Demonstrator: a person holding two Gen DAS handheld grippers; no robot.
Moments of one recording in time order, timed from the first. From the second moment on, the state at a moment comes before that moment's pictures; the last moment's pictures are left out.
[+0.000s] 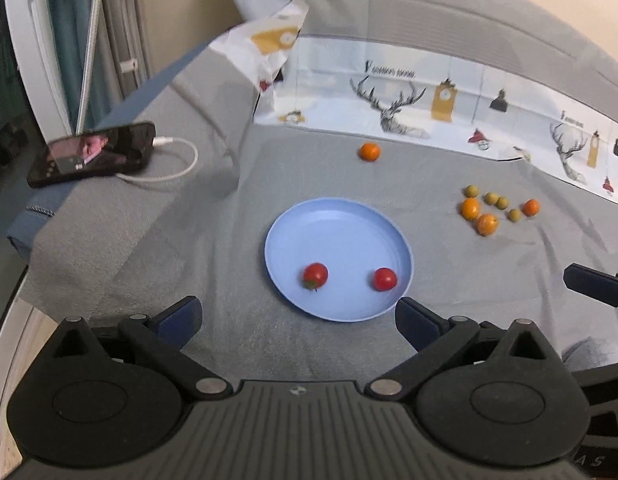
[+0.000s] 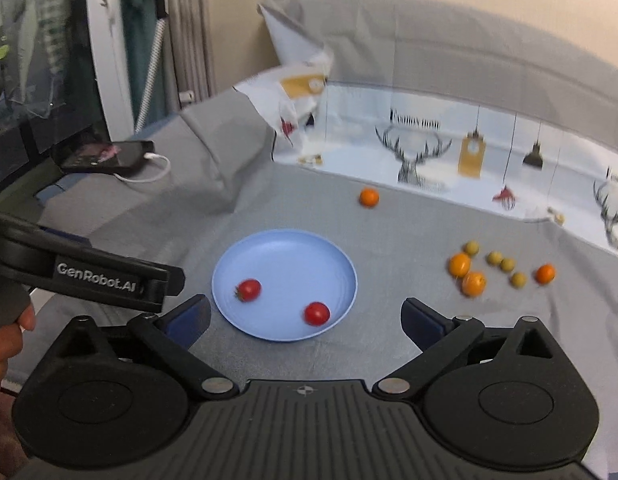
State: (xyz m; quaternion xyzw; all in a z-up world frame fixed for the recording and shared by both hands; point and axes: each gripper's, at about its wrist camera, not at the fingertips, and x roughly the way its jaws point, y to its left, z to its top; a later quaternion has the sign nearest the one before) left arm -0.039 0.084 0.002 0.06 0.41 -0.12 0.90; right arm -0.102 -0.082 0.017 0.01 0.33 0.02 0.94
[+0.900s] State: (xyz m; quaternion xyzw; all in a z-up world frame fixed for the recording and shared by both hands) left arm -0.079 0.093 0.031 0.06 0.36 -0.12 0.92; right arm -0.150 -0.074 0.042 0.00 0.27 0.02 0.96
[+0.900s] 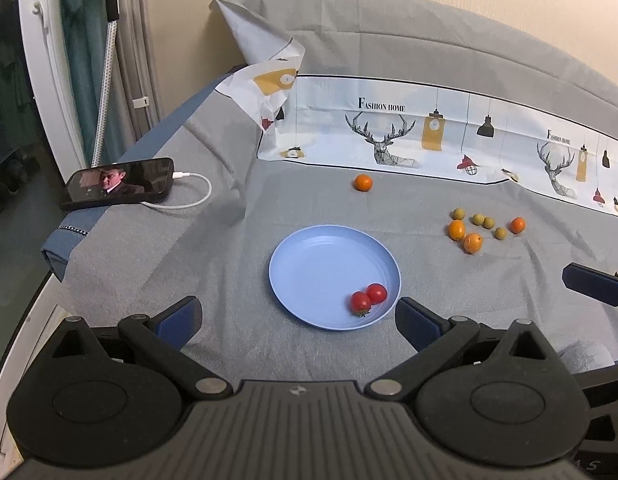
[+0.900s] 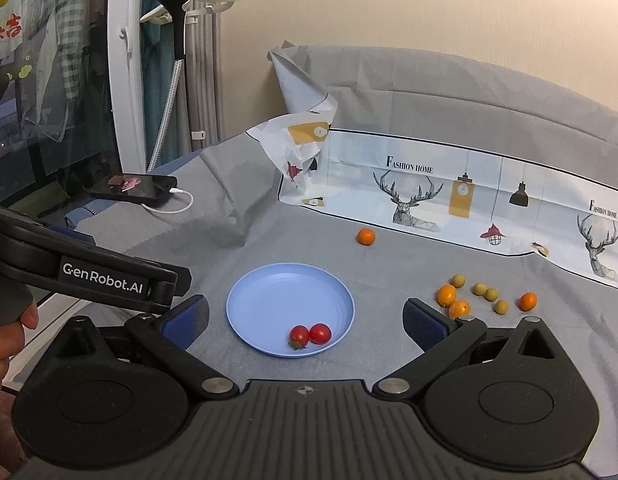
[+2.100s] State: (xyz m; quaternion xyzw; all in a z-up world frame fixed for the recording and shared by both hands) left arm -0.002 0.049 -0.010 0.09 0.44 -0.12 0.88; right arm -0.101 -0.144 -0.019 0.06 0.33 -0.06 0.94
